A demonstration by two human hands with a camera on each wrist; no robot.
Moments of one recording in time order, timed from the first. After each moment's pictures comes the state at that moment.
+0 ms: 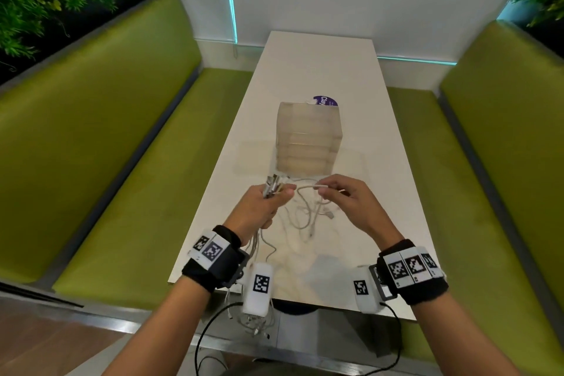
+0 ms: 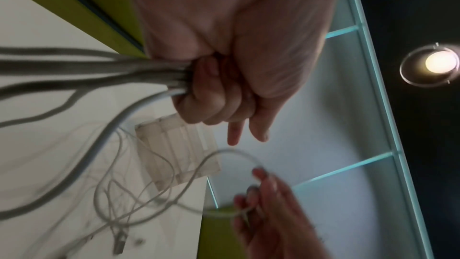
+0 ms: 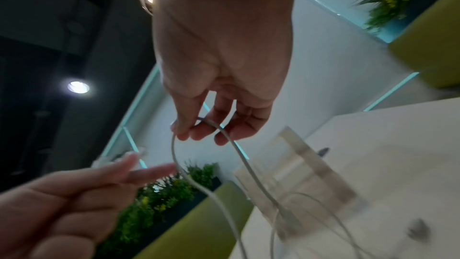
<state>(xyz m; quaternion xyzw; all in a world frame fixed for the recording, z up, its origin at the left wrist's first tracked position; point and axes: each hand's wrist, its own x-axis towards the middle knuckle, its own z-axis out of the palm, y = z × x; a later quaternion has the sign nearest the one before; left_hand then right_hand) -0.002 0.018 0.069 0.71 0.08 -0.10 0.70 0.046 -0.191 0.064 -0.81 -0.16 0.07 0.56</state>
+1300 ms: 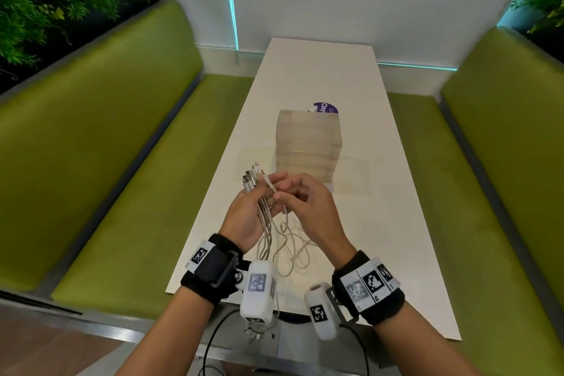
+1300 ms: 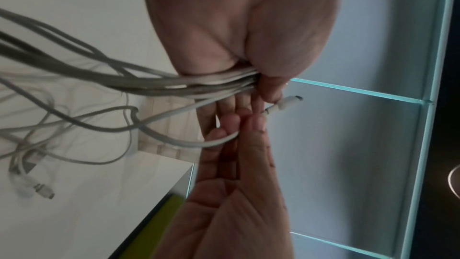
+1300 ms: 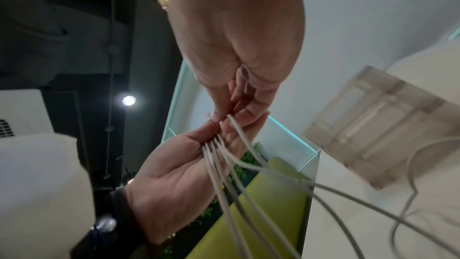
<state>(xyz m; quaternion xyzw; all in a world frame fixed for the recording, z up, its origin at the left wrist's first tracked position) 0.009 0.014 0.072 0.47 0.10 -0.05 0.87 0.024 -0.114 0.080 -0.71 -0.13 0.04 0.69</state>
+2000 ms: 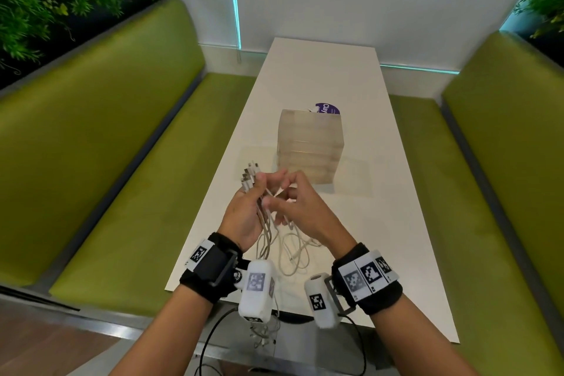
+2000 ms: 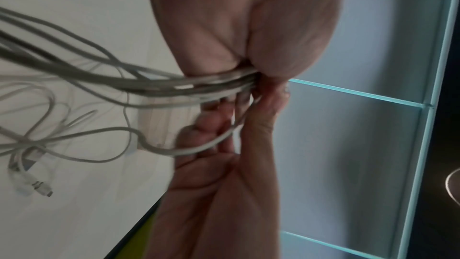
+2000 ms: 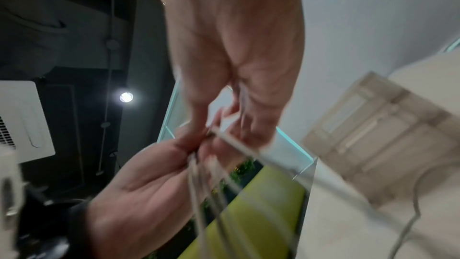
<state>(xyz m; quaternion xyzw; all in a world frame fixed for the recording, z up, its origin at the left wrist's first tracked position) 0.006 0.019 0.070 0.49 0.07 -0.01 0.87 0.036 -0.112 0.079 -0.73 -0.17 0.19 0.64</state>
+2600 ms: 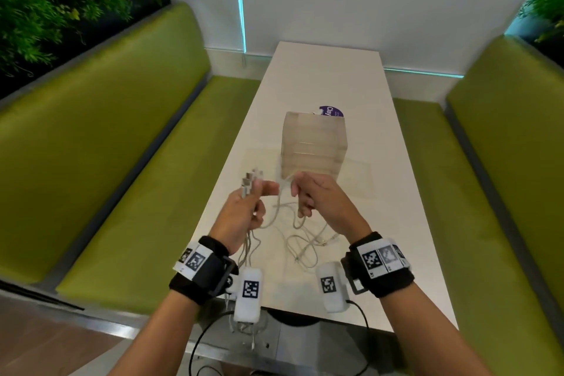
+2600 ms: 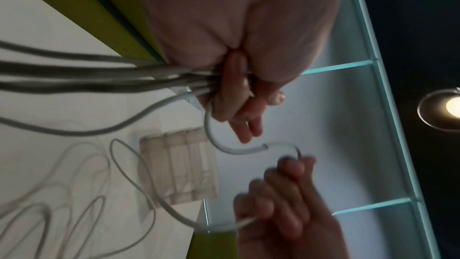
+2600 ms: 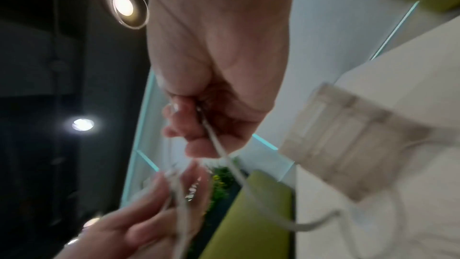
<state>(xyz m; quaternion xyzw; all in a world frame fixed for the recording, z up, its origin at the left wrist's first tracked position) -0.005 0.040 0.070 0.64 0.10 0.00 0.76 0.052 -0.131 0.088 -0.70 -0.19 0.19 0.66</state>
